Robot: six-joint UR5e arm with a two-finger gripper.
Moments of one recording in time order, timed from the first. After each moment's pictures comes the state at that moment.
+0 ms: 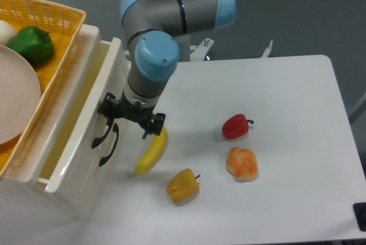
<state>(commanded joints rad) 2.32 -1.86 -1.55 -1.33 1.22 0.54</state>
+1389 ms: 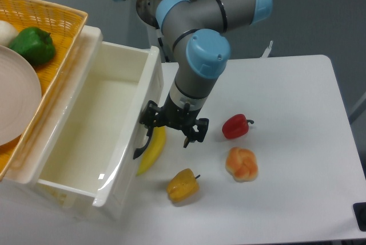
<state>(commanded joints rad) 2.45 -1.88 -1.53 -1.27 1.22 0.60</state>
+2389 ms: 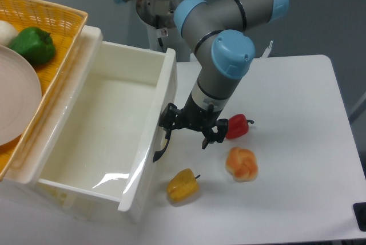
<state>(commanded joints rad) 2.50 -1.90 -1.51 -1.27 1.18 0.60</state>
